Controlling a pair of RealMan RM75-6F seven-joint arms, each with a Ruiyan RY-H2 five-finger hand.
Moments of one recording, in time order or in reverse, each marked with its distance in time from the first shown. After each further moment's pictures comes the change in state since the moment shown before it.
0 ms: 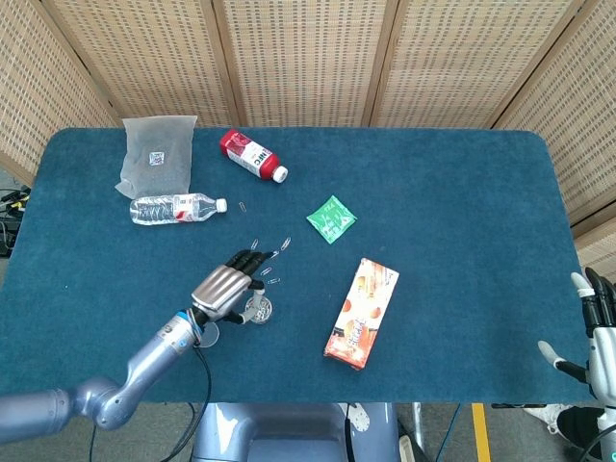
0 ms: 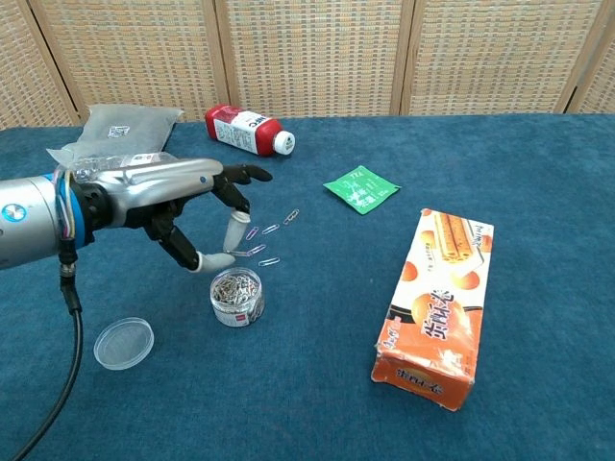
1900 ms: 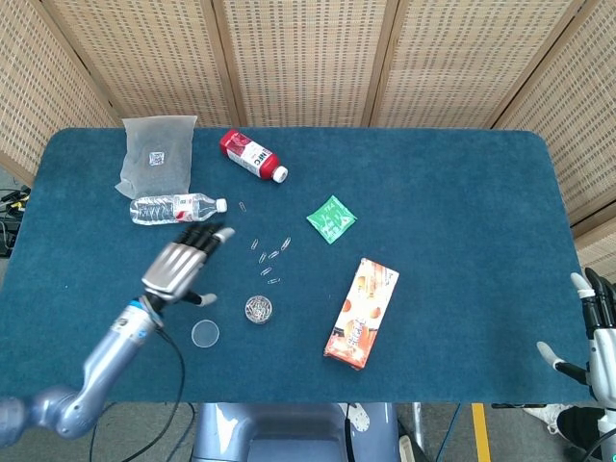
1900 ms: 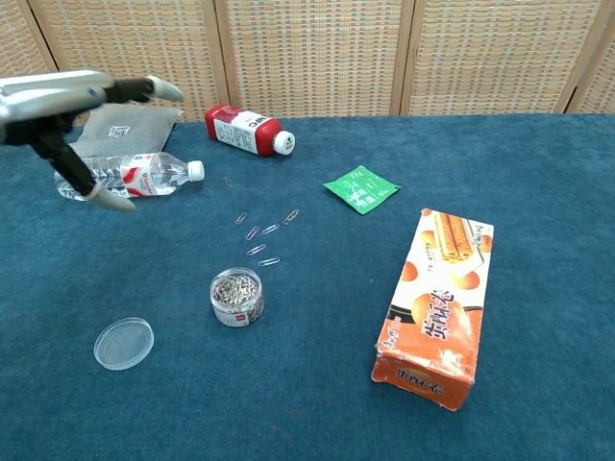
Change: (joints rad) left arm 0.065 0.250 0.021 -0.173 -0.074 0.236 0.078; right arm -0.005 0.007 -0.003 -0.013 -0.019 0.015 0.014
